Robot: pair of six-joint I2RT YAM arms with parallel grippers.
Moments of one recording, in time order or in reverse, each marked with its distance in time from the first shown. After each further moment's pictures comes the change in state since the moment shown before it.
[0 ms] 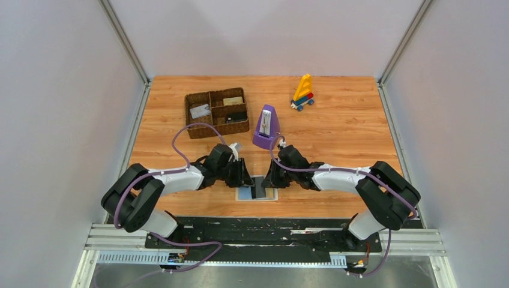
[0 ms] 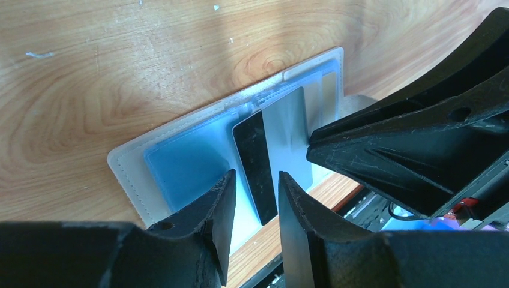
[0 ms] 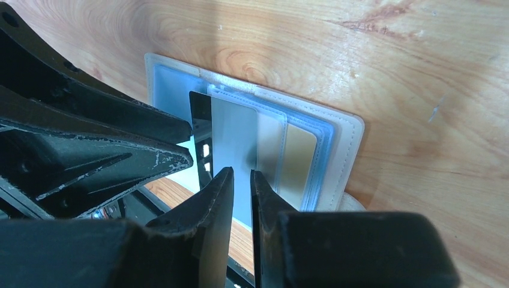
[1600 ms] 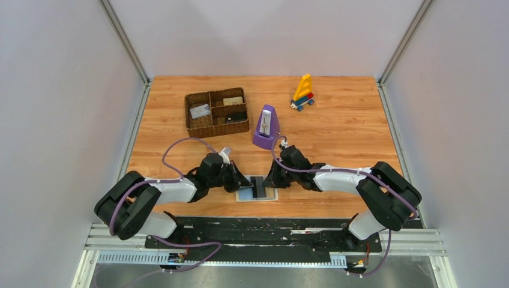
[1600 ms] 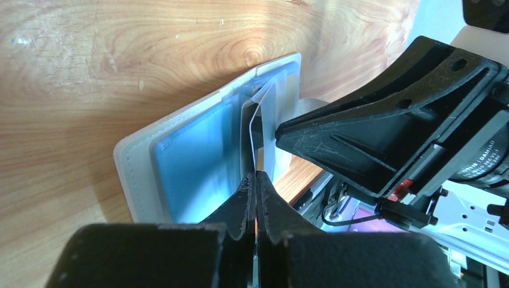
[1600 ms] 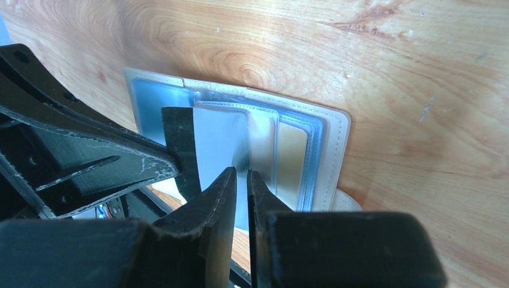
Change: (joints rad) left arm 0.010 -0.059 -0.214 0.370 0.032 -0.329; right arm -0.011 -0.007 -0.025 0.031 -0.007 0.011
